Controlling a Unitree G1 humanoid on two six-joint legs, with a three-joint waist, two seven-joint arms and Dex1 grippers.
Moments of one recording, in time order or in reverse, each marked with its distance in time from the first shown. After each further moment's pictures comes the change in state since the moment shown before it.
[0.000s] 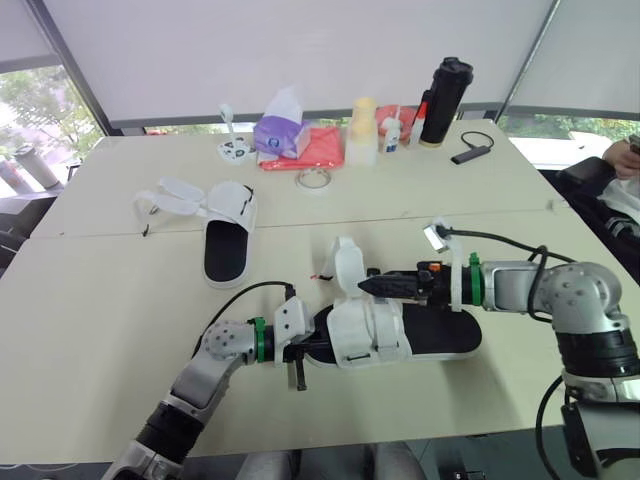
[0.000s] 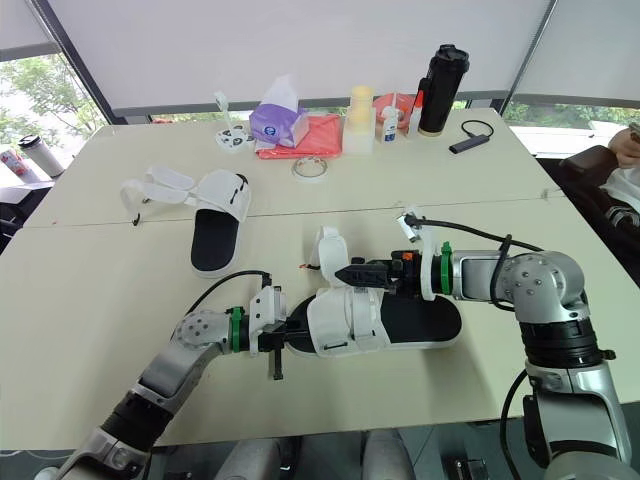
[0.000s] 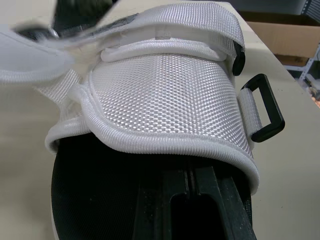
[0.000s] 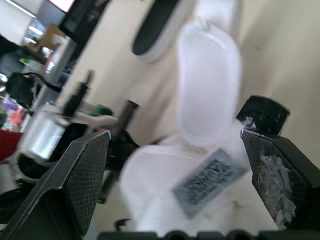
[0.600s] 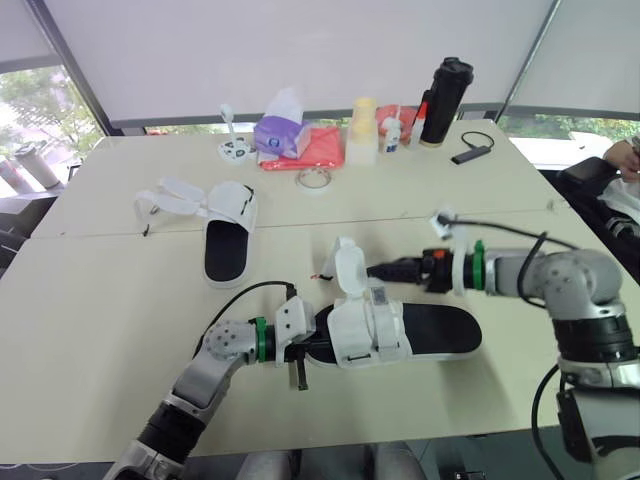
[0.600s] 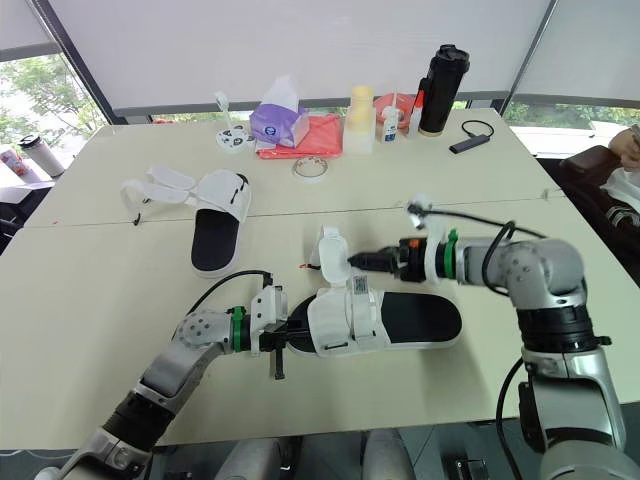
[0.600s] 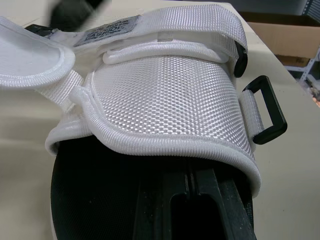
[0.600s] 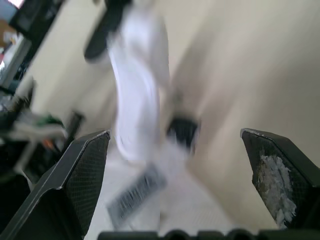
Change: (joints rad) left arm -0.002 -0.010 0.000 0.004 0.006 0.000 0.003; right arm -0.103 -0.009 -0.036 0.058 -0.207 -0.037 0.077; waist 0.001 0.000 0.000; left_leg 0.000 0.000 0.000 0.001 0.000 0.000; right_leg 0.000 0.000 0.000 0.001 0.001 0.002
